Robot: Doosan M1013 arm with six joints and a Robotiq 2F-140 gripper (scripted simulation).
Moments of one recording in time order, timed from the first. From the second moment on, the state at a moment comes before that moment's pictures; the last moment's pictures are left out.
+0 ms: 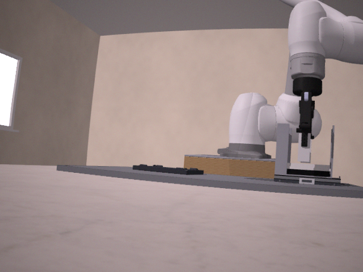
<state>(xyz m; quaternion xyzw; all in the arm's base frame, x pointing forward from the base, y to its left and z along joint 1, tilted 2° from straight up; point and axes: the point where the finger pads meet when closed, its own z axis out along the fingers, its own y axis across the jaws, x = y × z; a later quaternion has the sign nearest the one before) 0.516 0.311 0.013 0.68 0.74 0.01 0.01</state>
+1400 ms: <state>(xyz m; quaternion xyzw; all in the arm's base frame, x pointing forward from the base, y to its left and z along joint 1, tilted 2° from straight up) 0.516 0.311 0.013 0.68 0.74 0.01 0.01</state>
